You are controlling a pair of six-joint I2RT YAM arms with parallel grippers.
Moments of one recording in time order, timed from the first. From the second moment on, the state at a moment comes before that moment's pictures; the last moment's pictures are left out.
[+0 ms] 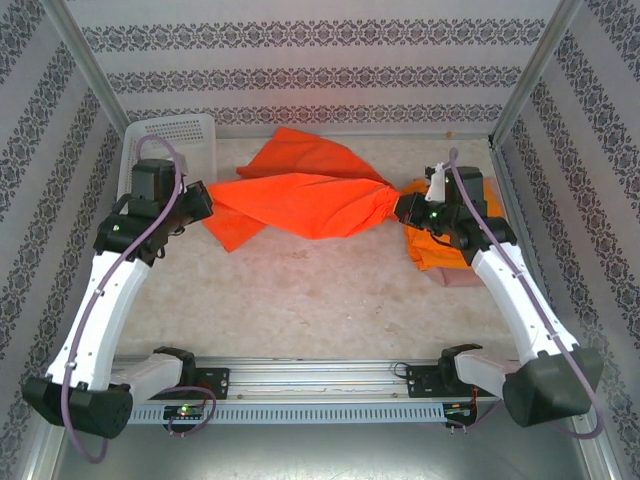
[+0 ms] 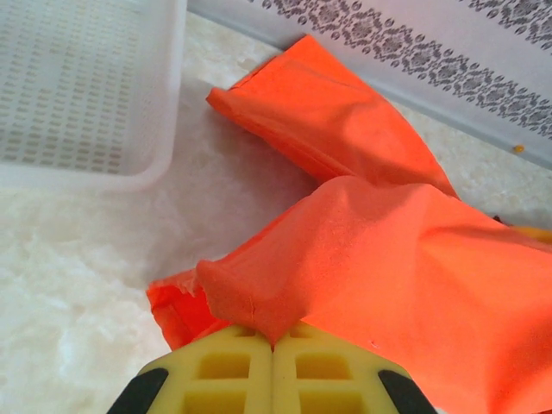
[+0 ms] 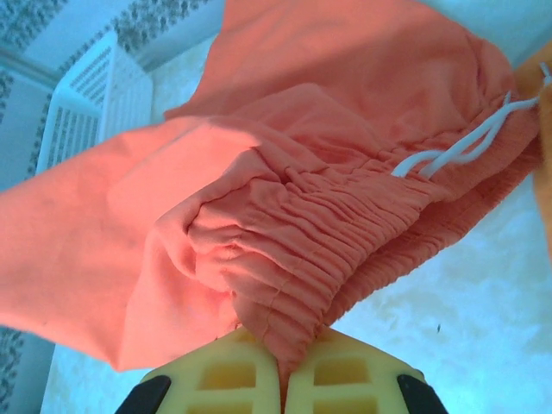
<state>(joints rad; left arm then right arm) -0.14 1.08 1.27 -0.85 0.03 -0.50 0.18 1.13 1.03 -0.58 -0.42 0.55</state>
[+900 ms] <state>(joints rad) -0.13 1.69 1.92 -0.87 0.02 -0.48 0.18 1.70 1.79 -0.74 -0.33 0.48</state>
